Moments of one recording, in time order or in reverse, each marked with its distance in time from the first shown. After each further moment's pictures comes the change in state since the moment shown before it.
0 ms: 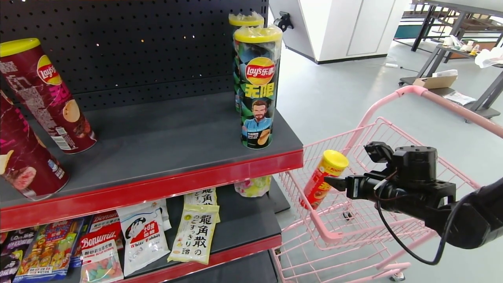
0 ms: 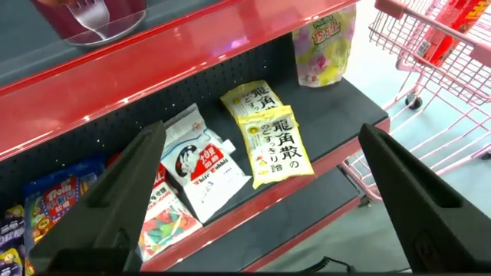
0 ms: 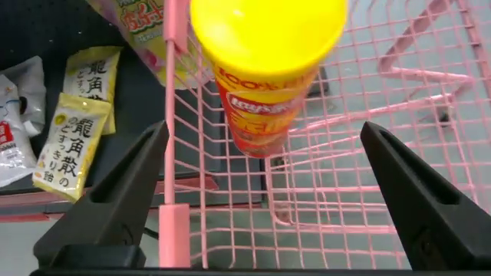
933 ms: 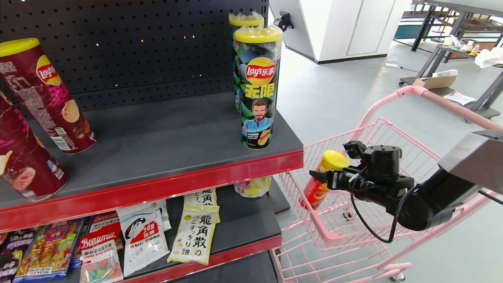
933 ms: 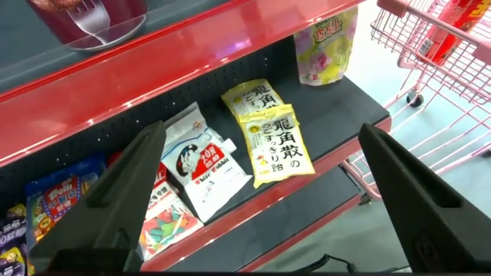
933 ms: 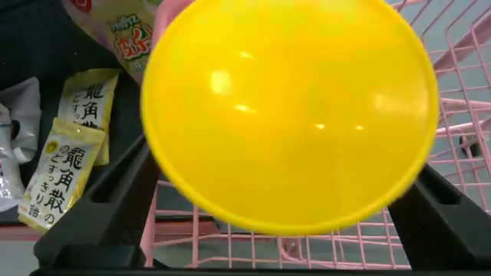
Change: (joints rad) left arm 0.000 0.031 -0.016 0.001 0.003 0.000; right arm -0.003 0.238 -0.187 -0.096 0.014 0.012
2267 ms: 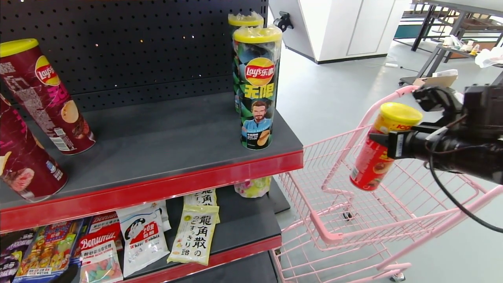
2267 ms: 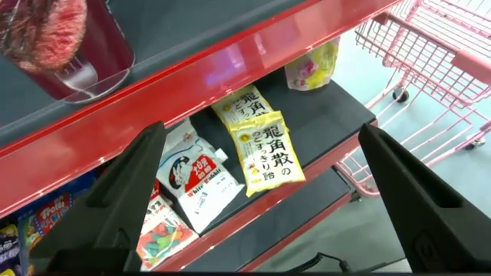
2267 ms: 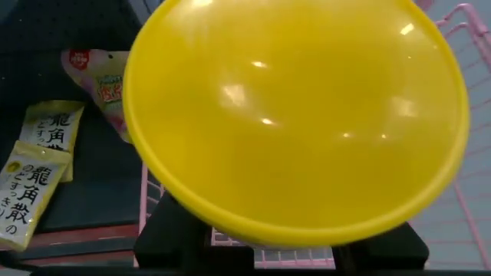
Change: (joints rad) left arm -0.001 0.143 -0.113 0.000 -0.052 0.007; right arm -0.045 -0.614 -0.072 0.601 -0.158 -0.193
